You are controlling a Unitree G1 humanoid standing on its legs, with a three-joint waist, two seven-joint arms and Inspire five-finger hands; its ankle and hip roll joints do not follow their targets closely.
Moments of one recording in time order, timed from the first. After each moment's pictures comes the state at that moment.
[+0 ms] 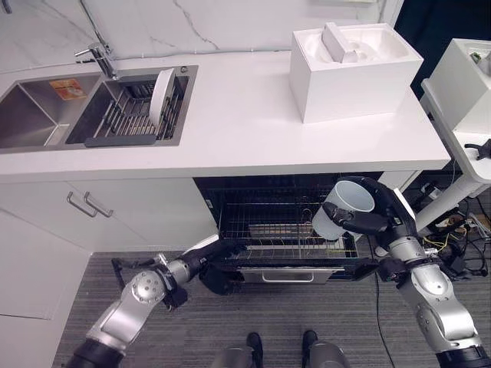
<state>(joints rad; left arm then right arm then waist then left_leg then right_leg) -0.12 0.77 -0.32 -0.05 0.09 0.16 -0.45 -0.01 -0.56 0.03 -0.14 0.48 0.01 0.00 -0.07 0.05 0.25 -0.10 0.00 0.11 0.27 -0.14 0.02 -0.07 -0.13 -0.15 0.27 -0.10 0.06</state>
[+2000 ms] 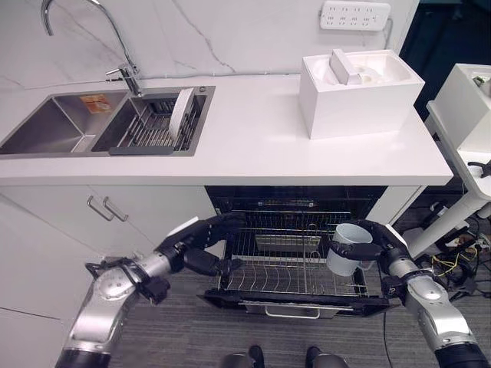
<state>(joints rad) 0.03 0.61 -0.02 -0.09 -0.39 0.15 -0.59 -0.05 -0.54 0.02 0.25 0.32 0.13 0.08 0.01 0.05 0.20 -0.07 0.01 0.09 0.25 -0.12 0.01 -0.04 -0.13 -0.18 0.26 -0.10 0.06</state>
